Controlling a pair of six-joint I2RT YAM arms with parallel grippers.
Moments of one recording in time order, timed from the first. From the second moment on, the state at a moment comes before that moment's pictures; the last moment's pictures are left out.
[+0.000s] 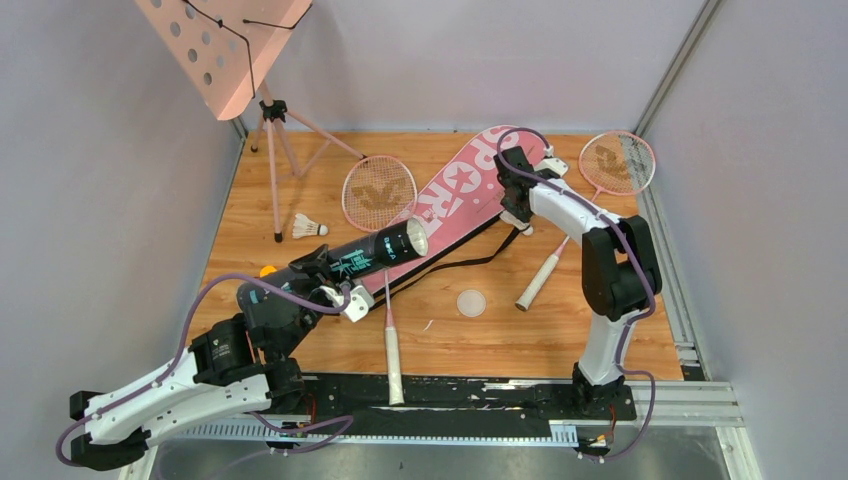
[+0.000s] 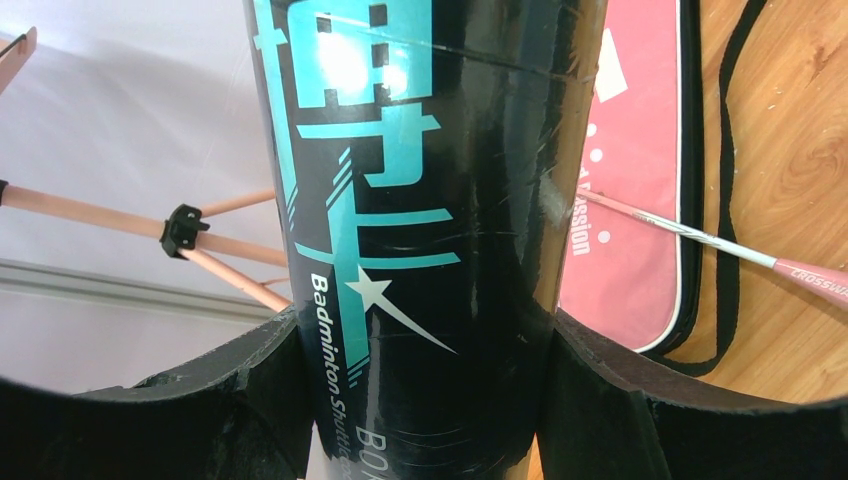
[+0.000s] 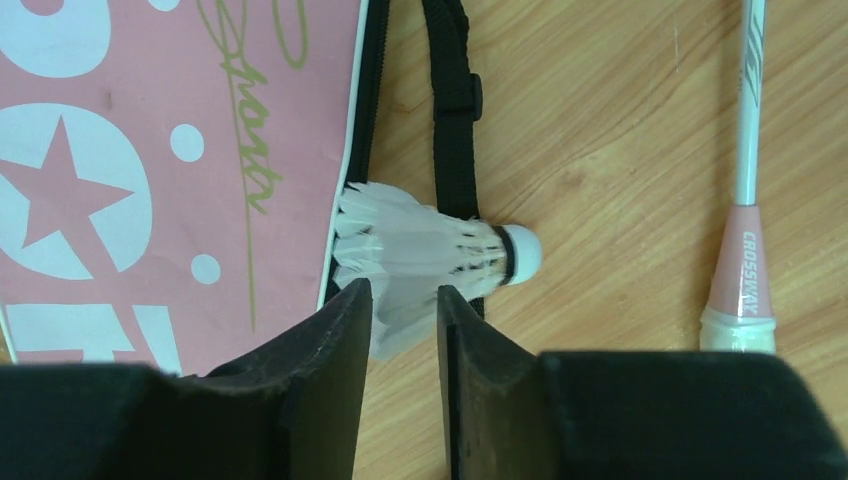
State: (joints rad) left arm -1.14 0.40 0.64 -0.48 -0.61 0.73; right arm 0.36 1.89 1.42 -0.59 0.51 1.01
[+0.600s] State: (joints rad) left arm -1.14 0.42 0.63 -0.48 -0.60 0.73; right arm 0.36 1.50 1.23 -0.53 0.43 0.89
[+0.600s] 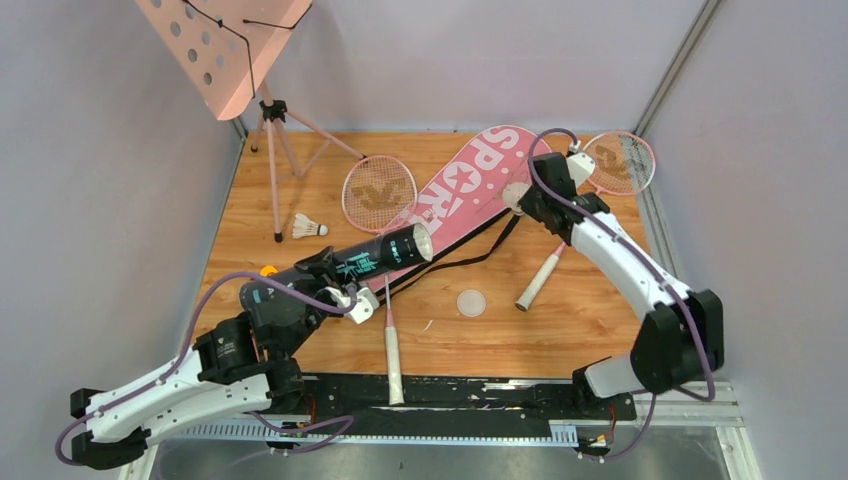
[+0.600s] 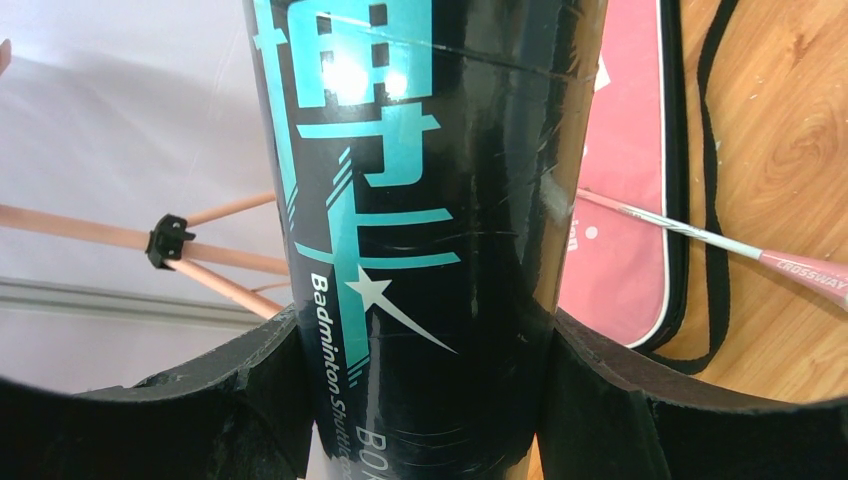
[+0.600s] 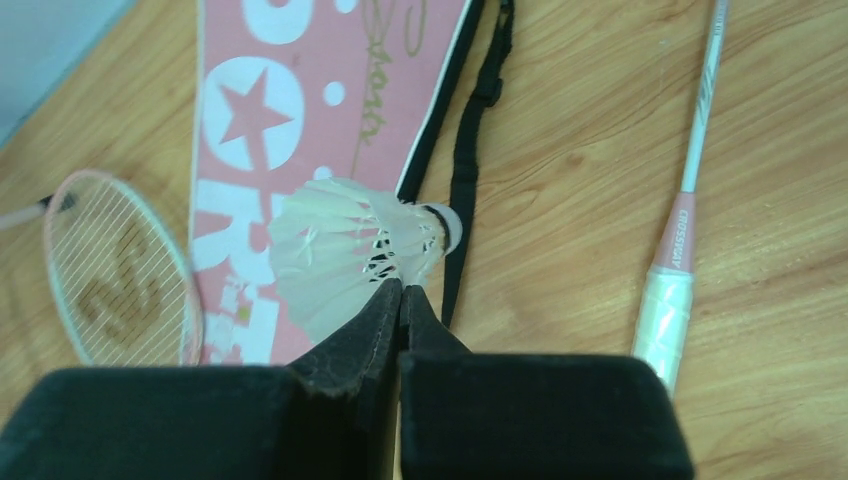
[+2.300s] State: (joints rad) left arm -1.14 0.45 0.63 -0.50 -0.34 0.73; right arm 0.40 0.61 0.52 0.42 -0.82 0.90
